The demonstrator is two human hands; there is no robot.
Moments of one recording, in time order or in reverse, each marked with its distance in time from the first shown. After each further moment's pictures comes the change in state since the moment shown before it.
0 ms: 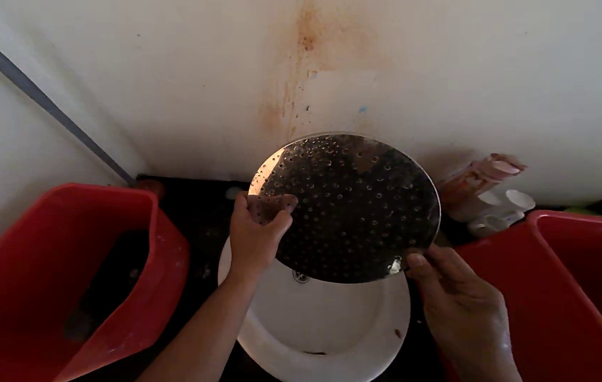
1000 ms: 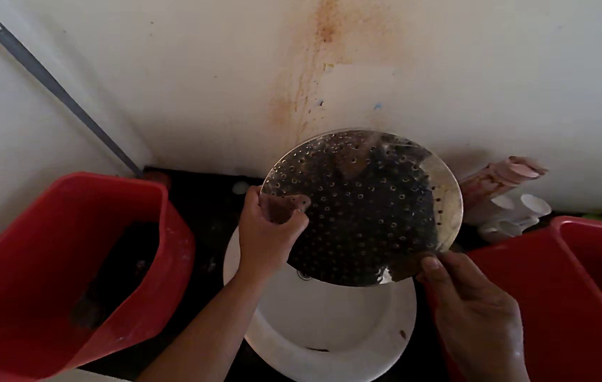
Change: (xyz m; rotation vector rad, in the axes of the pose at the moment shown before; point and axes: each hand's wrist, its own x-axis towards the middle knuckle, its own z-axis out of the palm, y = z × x) left_hand -0.007 0.010 -0.007 0.092 -0.032 0.022; right_hand -0.004 0.001 0.003 0.023 0.007 0.030
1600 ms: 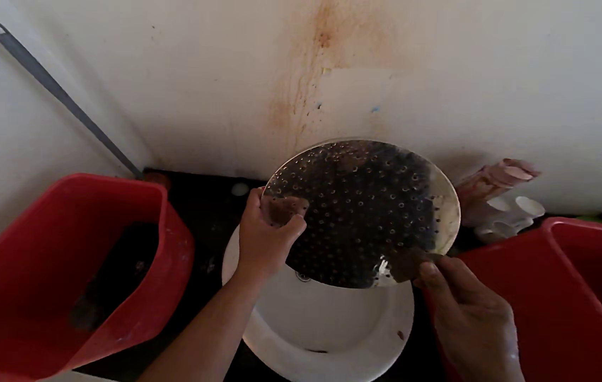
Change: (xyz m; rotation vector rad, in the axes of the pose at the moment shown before) left_hand -0.002 0.002 -0.002 -0.084 -0.076 -0.017; right_hand -0.004 0.003 -0.005 0.019 -0.018 0.011
